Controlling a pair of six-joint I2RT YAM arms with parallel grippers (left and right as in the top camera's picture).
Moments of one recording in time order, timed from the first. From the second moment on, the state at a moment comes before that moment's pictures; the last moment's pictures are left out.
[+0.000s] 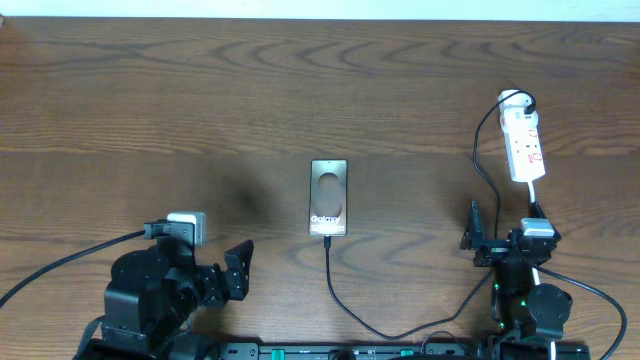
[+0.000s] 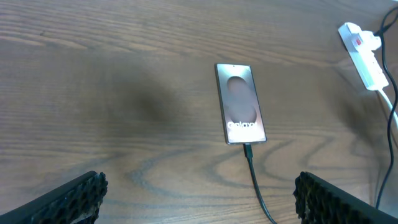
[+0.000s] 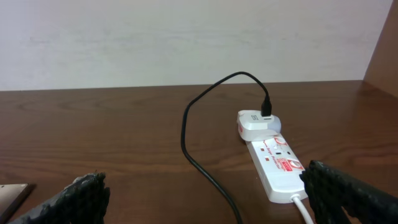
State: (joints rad) left arm -0.23 0.44 0.79 -1.02 0.15 -0.28; right arm -0.13 0.01 0.01 -0.06 -0.12 -0.01
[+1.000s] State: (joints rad) left arm -0.08 0.13 0.77 -1.02 0.15 -0.28; right arm -0.13 0.03 0.01 -0.06 -0.12 -0.01
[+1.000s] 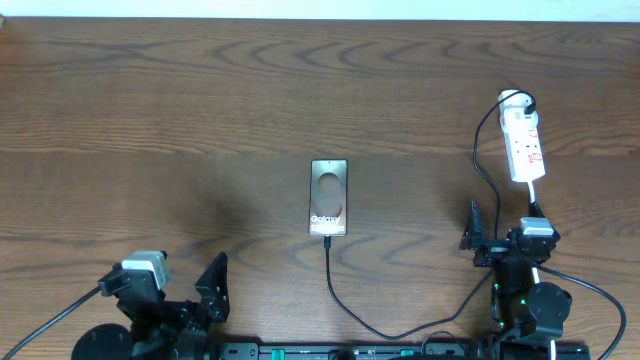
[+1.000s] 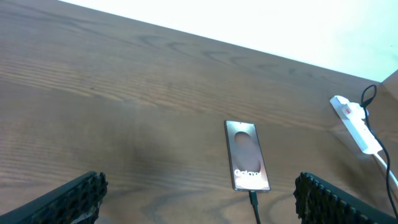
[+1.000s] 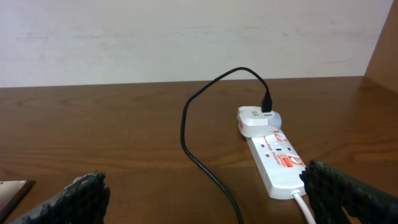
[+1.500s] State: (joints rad) left arm -0.07 0.03 0.52 -0.53 0.06 -0.16; right arm -0.13 0.03 0.01 -0.06 -0.12 -0.01
